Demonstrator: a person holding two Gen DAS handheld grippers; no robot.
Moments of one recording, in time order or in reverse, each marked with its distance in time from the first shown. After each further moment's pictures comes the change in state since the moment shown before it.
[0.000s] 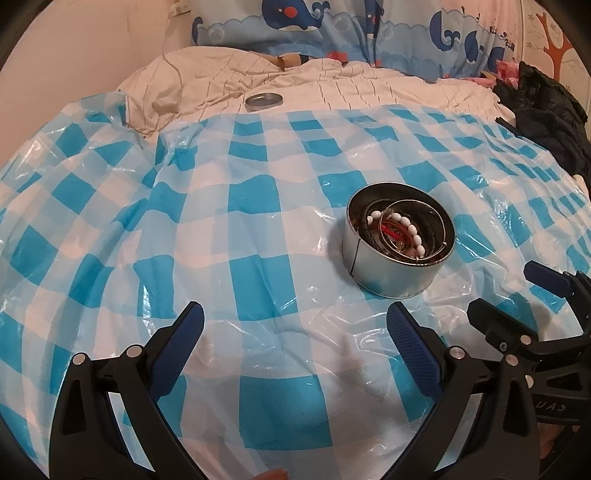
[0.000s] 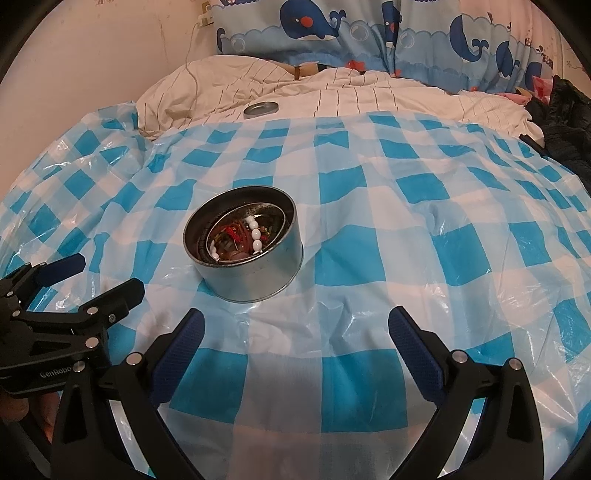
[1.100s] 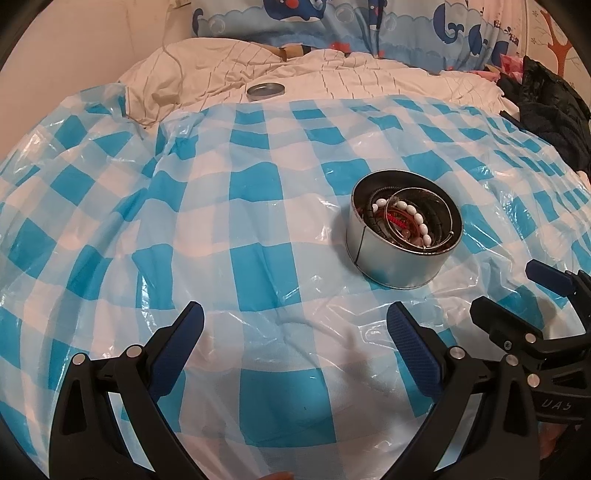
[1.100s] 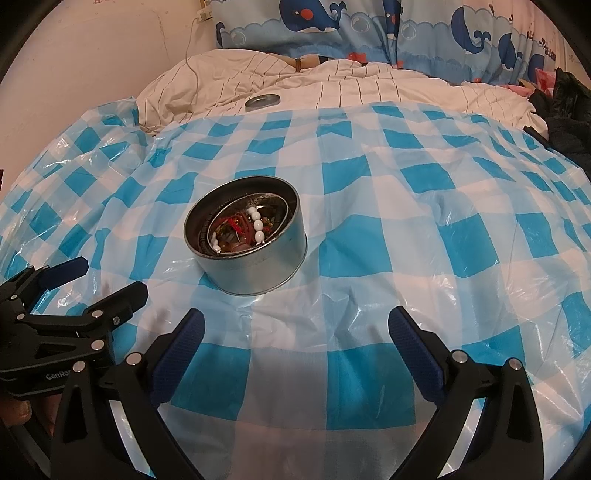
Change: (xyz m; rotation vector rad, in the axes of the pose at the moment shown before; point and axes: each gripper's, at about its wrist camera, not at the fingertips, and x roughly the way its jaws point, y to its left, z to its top) left arm 0.007 0.002 -0.002 0.000 0.035 0.011; right arm 0.005 0.001 -0.001 0.003 0.029 0.012
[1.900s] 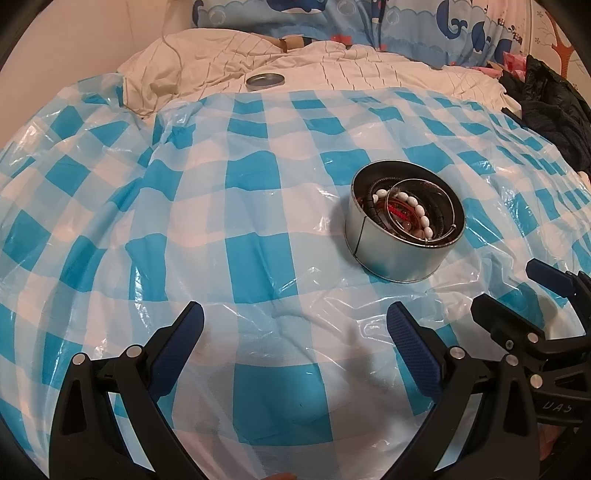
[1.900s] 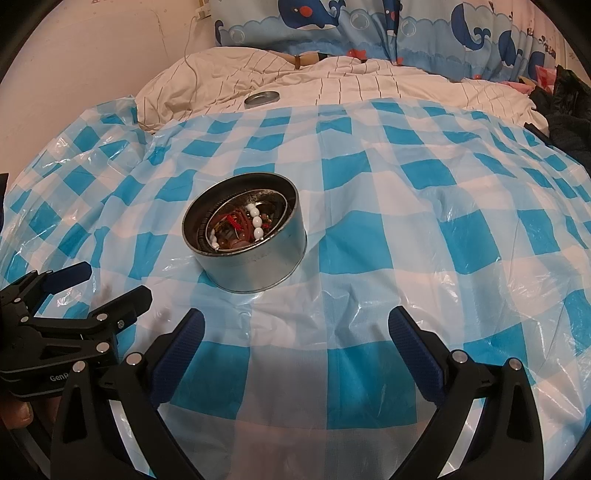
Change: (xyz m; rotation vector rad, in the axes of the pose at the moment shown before) left arm 0.006 -0.001 -0.003 -0.009 0.032 -0.007; right arm 0.001 0.001 -0.003 0.002 0.005 0.000
